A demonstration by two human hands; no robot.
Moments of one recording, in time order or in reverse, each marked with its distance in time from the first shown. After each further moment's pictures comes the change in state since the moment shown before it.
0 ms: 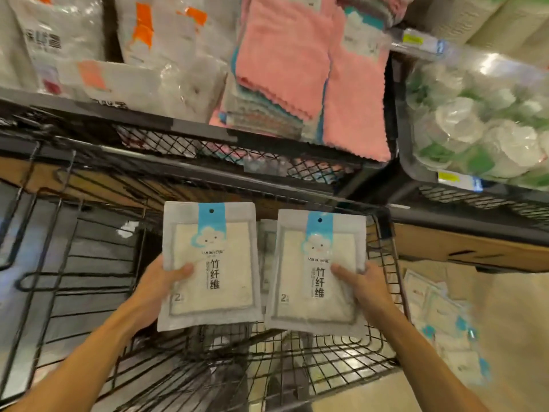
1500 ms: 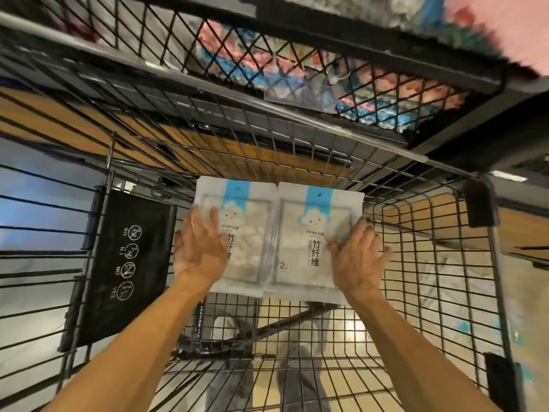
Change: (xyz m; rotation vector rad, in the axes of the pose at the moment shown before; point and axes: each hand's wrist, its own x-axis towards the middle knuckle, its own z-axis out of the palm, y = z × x) left_hand 0.154 -0.120 0.053 1.470 0.304 0.128; right_hand 0.164 0.131 0.079 -1.500 0.332 -0.179
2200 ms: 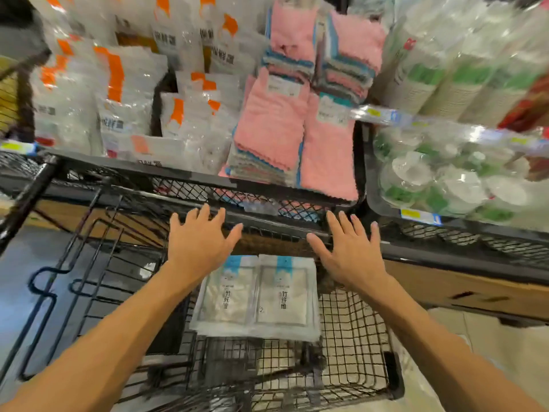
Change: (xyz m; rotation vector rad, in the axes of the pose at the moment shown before) left_hand -0.154 0.064 -0.310 0.137 0.312 0.153; right_hand -0.100 0.079 -0.308 0.154 0.154 -0.360
